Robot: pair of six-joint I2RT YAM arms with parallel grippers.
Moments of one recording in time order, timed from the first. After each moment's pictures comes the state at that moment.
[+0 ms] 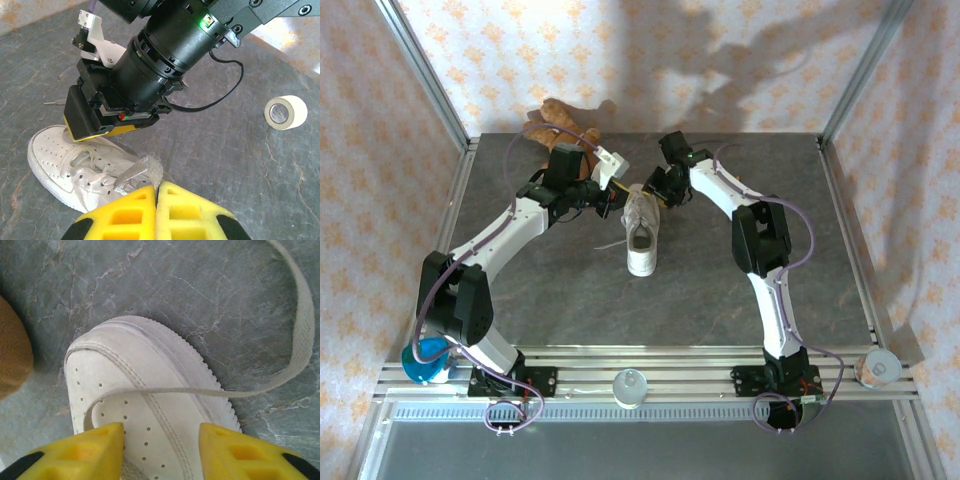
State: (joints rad) left arm -0.32 1.61 1.28 -0.32 0.60 0.14; right arm 0.44 2.31 2.00 -0.78 -0.29 0.89
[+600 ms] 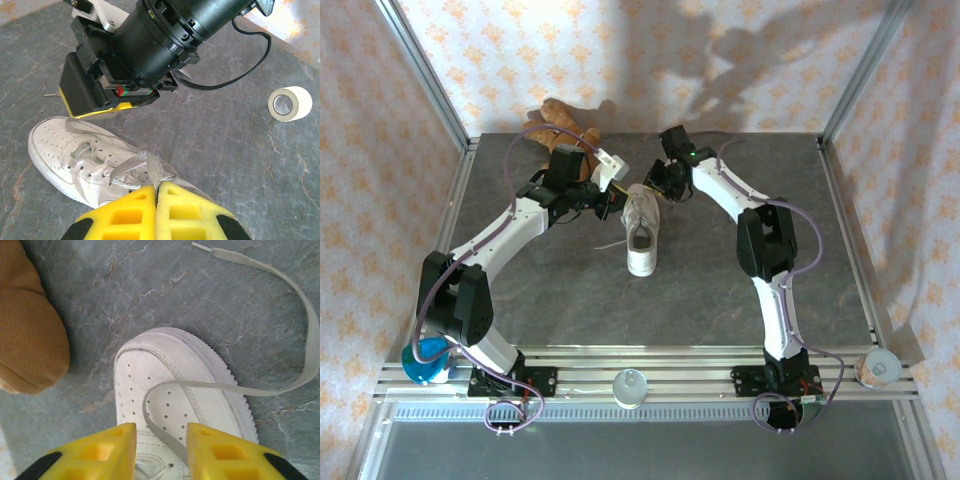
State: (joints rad) left arm -0.32 1.61 1.28 -0.35 0.59 0.17; right arm 0.45 2.24 1.97 -0.72 -0.25 0.86
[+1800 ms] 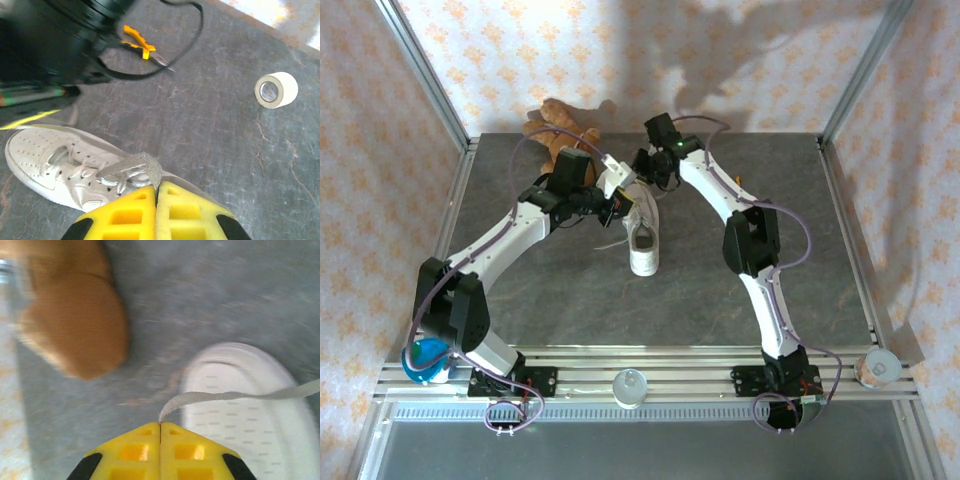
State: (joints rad) left arm -0.38 1.55 1.25 -0.39 0.58 0.22; right arm 0.51 2.38 2.33 -0.84 -0.30 0.76
